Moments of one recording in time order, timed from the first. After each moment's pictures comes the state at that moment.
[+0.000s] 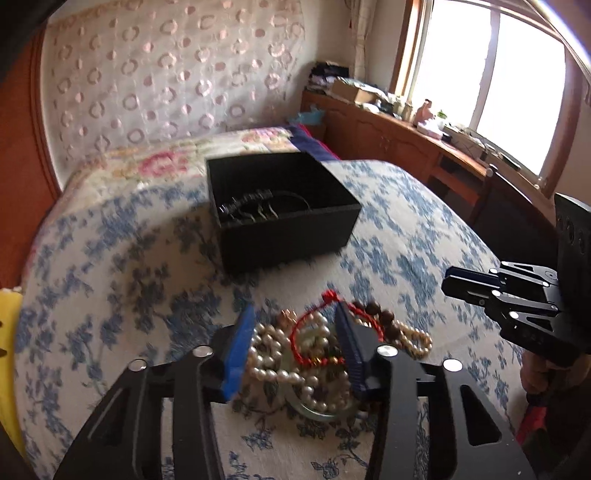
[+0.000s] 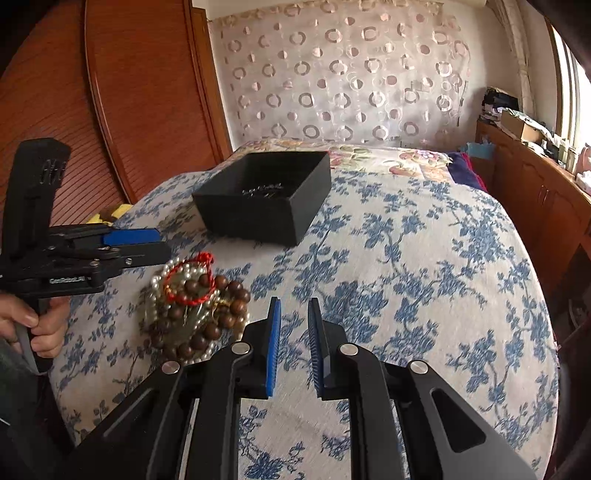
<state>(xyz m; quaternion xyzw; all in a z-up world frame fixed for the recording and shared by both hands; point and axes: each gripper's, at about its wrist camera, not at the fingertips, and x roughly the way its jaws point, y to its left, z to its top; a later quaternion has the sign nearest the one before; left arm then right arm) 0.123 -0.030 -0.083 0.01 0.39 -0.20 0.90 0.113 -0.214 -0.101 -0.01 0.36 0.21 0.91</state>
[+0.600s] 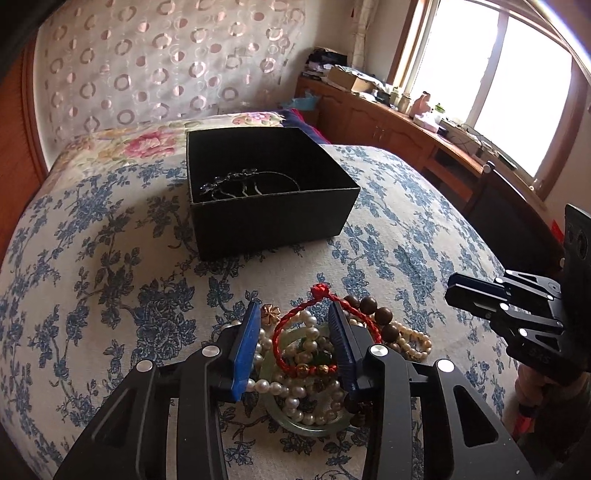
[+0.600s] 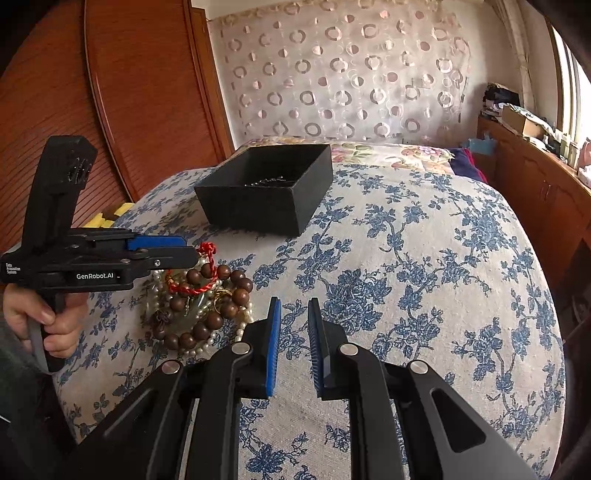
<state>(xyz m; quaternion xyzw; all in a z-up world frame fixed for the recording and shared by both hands) 0.139 -0.040 -0.100 -0.01 0.42 -0.21 0.88 0.109 -0.217 -0.107 -0.01 0.36 0.22 0.91</state>
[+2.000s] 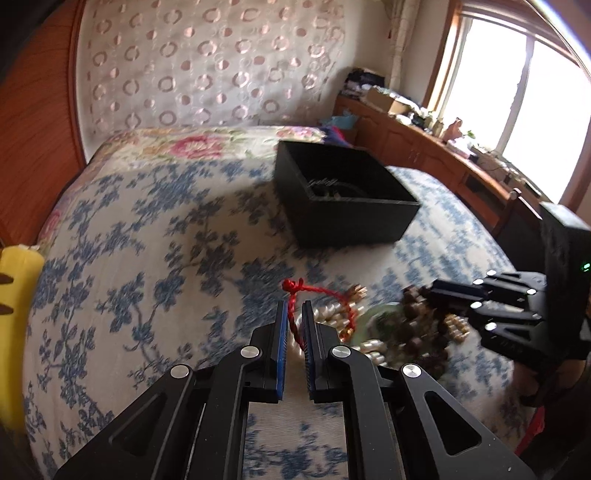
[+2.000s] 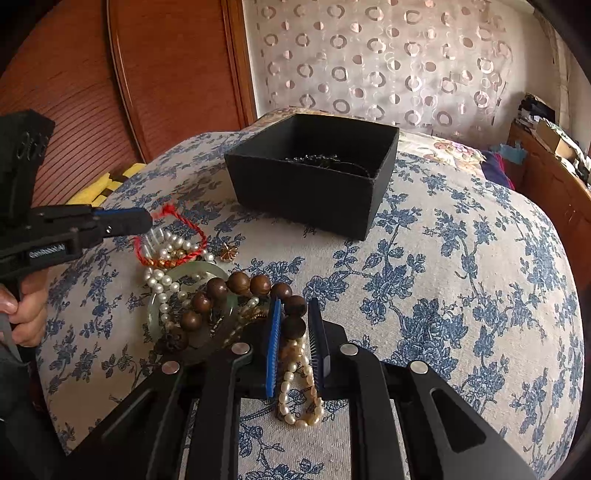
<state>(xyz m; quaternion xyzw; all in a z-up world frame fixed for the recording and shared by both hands) 0.114 0.029 -0.093 -0.03 0.40 -0.14 0.90 0.145 -0.149 -0.120 -0.07 0.40 0.25 0.88</state>
